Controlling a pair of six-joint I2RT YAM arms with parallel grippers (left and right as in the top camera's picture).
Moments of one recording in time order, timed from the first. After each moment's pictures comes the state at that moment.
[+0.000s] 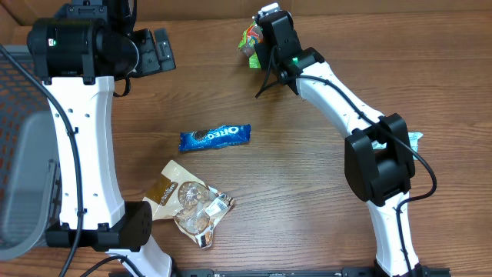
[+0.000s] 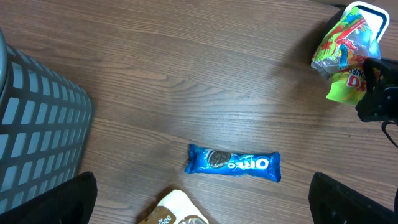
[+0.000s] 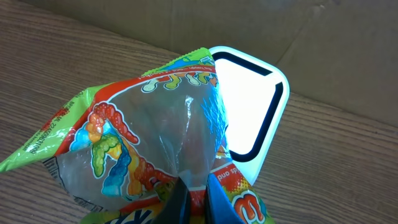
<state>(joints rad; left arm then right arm) -0.04 1.85 2.44 -1.62 -0.08 -0.29 0.47 2.30 1.96 -0.37 0.24 0.02</state>
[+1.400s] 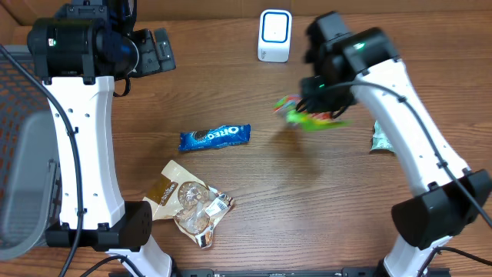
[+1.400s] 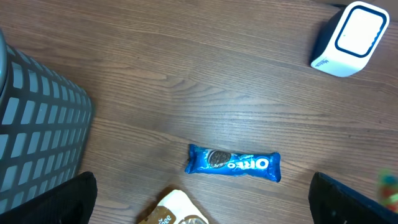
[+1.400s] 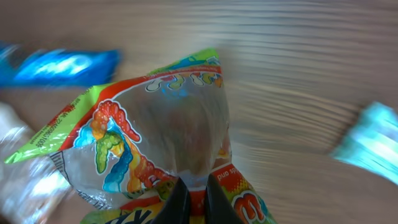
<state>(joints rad) -0.04 1.85 2.44 -1.62 -0.08 -0.29 0.37 1.90 1.97 -1.45 -0.04 0.27</state>
